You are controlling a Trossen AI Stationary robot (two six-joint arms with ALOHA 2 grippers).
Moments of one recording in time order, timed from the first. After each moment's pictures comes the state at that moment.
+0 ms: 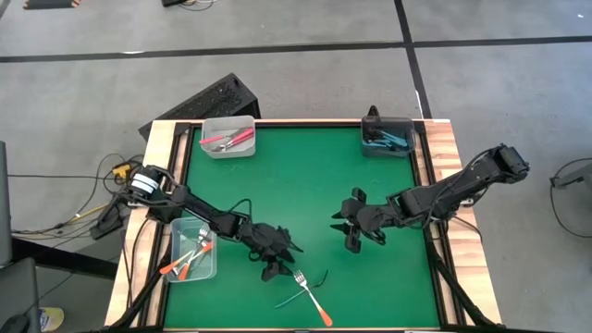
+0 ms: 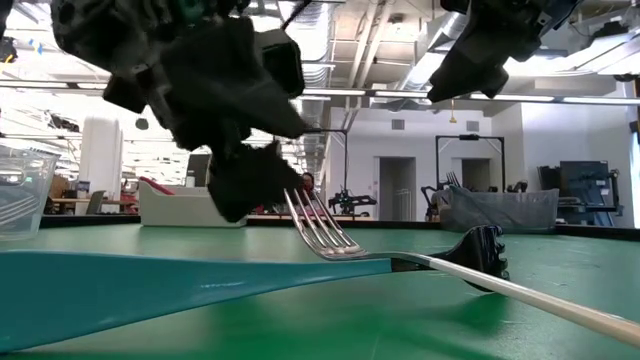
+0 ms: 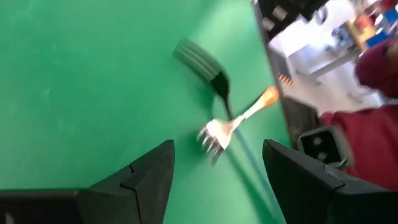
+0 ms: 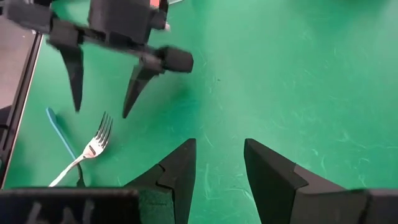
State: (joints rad) left arm -0.29 1.84 0.79 0.51 0.23 -0.62; right arm 0.35 1.28 0.83 -0.25 0.34 0.47
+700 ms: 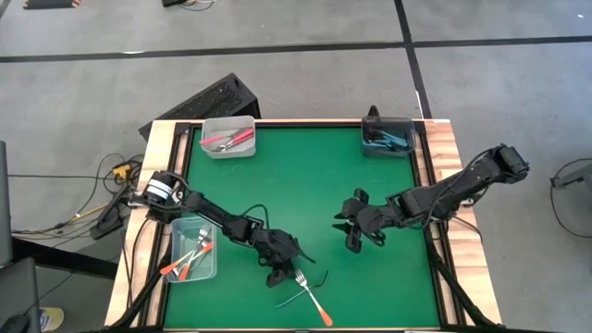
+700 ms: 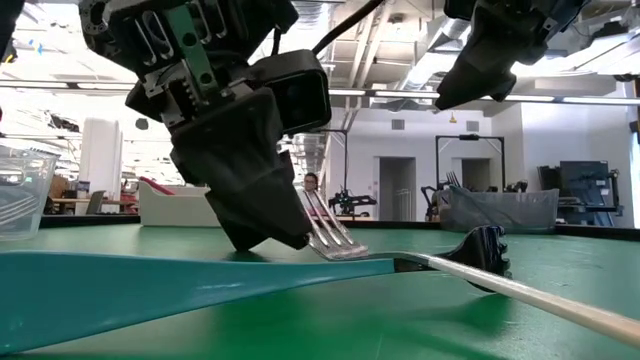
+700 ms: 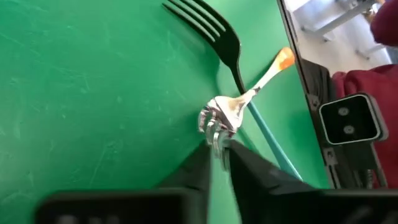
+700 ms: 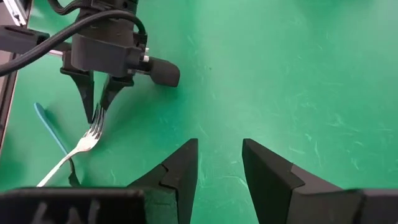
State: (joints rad) left arm -0.28 1.97 0.94 0.34 0.31 -0.53; right arm 0.35 1.28 0.83 -0.30 0.35 0.52
